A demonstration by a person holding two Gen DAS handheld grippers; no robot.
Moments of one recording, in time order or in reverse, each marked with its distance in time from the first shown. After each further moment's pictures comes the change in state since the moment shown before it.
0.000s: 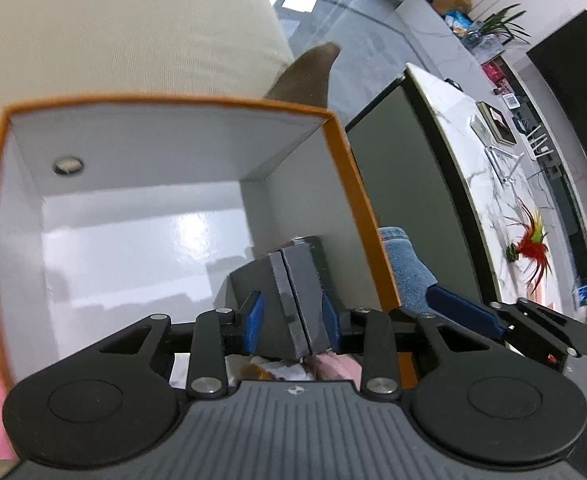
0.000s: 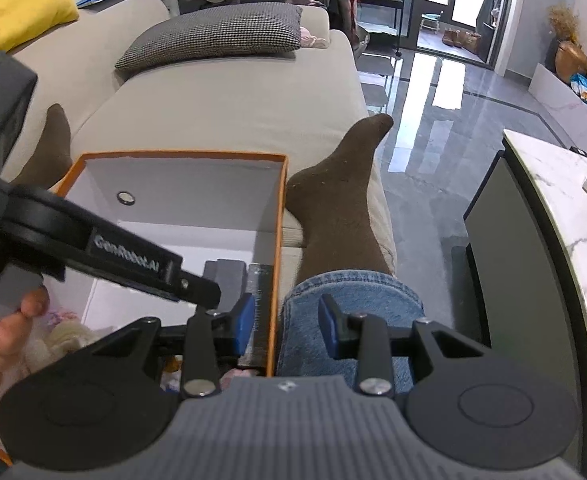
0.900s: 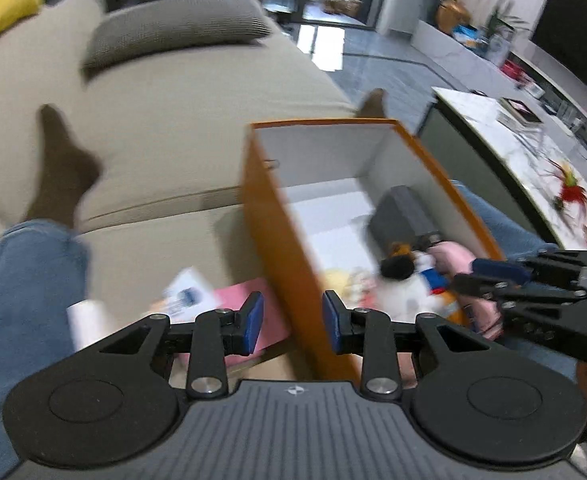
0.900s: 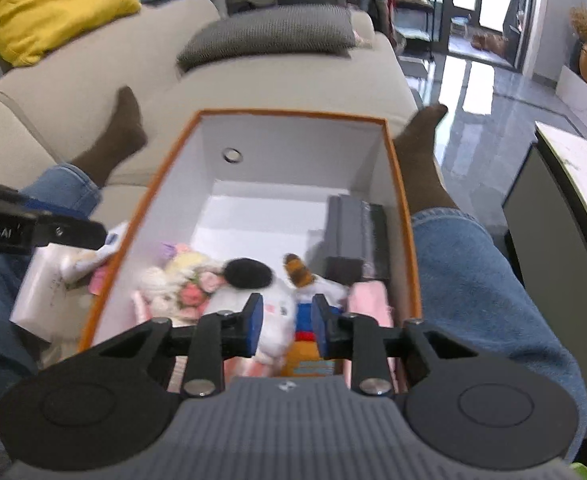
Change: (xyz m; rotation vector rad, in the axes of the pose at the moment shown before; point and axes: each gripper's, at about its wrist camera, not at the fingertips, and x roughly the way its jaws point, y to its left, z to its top) left arm -0.164 0.060 -0.120 0.186 -0.210 0.269; right arm -0.053 0.077 -0.066 -0.013 -0.039 0.100
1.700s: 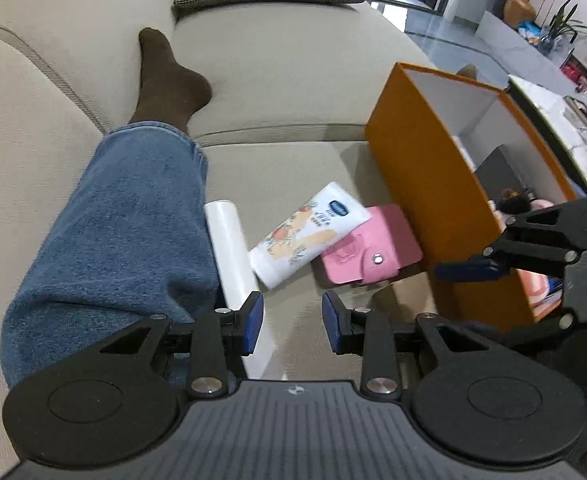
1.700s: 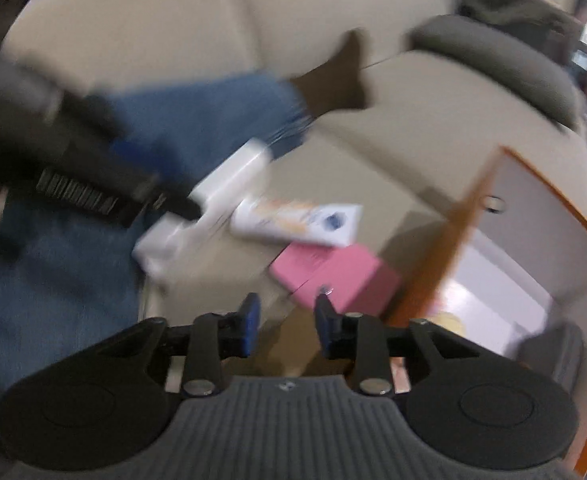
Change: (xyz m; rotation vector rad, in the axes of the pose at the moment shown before) left arm -0.008 0.092 -0.050 -0.099 0.091 0.117; right arm 0.058 0.175 0.008 -0.589 0.155 0.289
